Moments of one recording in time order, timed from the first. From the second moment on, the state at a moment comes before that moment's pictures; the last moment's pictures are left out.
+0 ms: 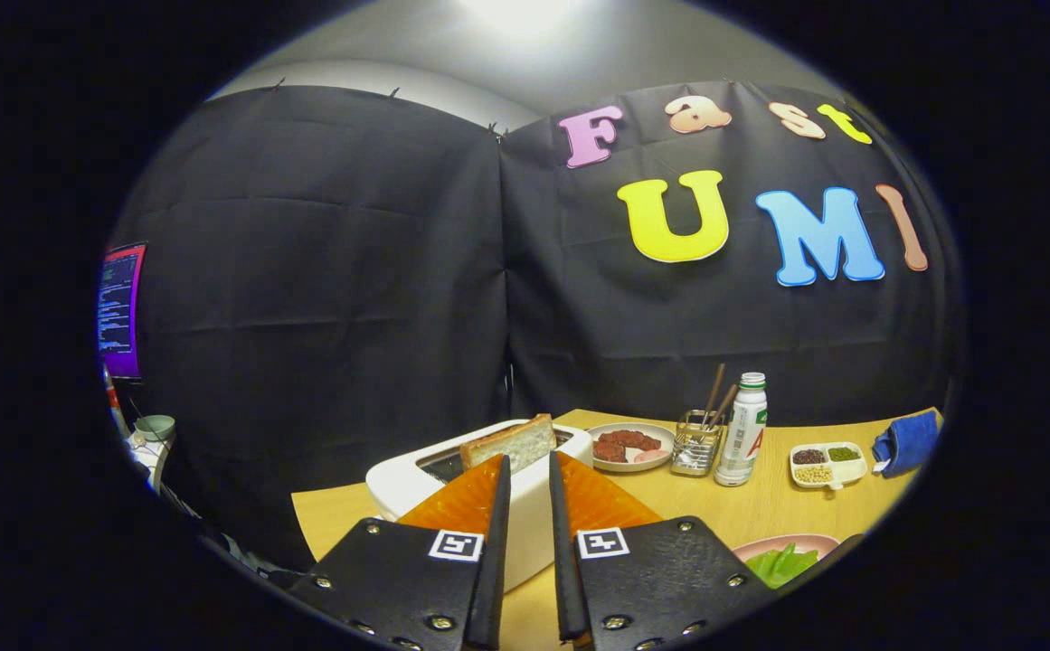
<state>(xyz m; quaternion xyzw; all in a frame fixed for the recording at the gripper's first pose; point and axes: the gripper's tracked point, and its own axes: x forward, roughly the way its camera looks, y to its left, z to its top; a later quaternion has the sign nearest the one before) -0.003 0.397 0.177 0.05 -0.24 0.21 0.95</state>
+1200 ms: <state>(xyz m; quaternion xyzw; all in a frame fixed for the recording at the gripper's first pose) 0.061 0.446 0.178 0.07 -0.22 0.16 0.96</state>
